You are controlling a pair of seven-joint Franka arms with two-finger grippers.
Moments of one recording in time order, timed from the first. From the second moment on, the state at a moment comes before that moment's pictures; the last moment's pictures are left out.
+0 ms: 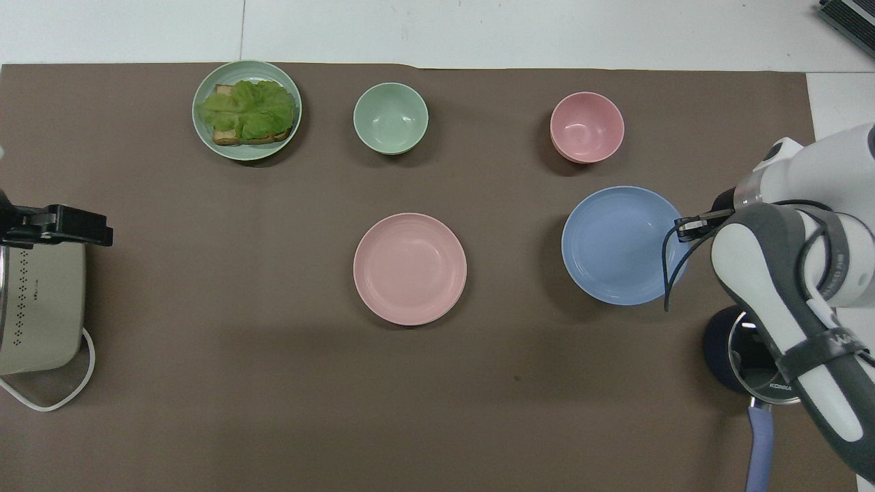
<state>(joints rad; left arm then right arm) -0.07 -0.08 0.03 -1.69 -0.03 1.63 -0.01 0.04 0.14 -0.08 -1.90 0.08 2.00 -0.21</state>
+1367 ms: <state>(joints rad) -0.07 -0.08 0.03 -1.69 -0.03 1.63 -0.01 0.32 0.26 0.19 -1.85 0.10 2.22 0.41</state>
